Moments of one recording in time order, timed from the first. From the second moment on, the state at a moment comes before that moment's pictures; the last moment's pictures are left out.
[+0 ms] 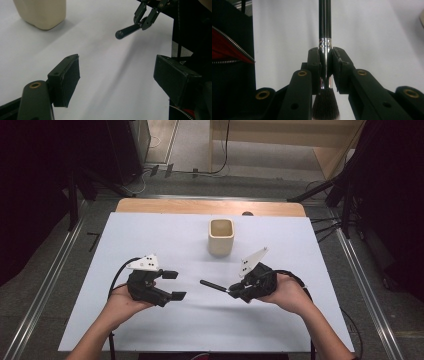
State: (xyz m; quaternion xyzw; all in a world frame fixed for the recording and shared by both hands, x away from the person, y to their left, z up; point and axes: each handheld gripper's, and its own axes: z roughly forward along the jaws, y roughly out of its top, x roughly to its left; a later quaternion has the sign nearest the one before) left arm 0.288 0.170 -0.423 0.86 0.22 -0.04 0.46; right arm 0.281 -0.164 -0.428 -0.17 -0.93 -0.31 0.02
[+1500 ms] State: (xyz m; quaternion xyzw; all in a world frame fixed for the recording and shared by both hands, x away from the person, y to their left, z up) left arm 0.290 0.112 -0.440 0.90 0.17 -0.11 0.38; right arm 0.285 -0.121 -0.422 -0.08 -0.97 -0.23 0.05
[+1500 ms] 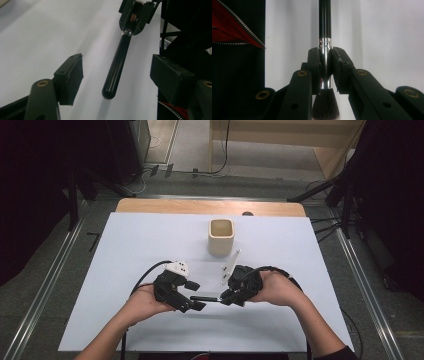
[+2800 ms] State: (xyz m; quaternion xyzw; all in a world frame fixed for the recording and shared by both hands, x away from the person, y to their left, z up) left arm 0.298 0.088 -0.457 0.91 0.15 -0.22 0.31; right arm 0.277 -0.113 -0.434 -0.01 -0.97 -0.24 0.04
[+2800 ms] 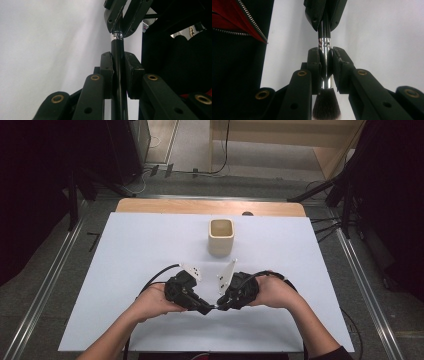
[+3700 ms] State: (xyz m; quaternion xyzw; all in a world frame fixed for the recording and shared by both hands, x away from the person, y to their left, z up) left arm 0.302 0.102 -0.463 0.89 0.23 -0.20 0.35; right arm 0.280 -0.129 -0.422 -0.13 -0.94 -0.31 0.00
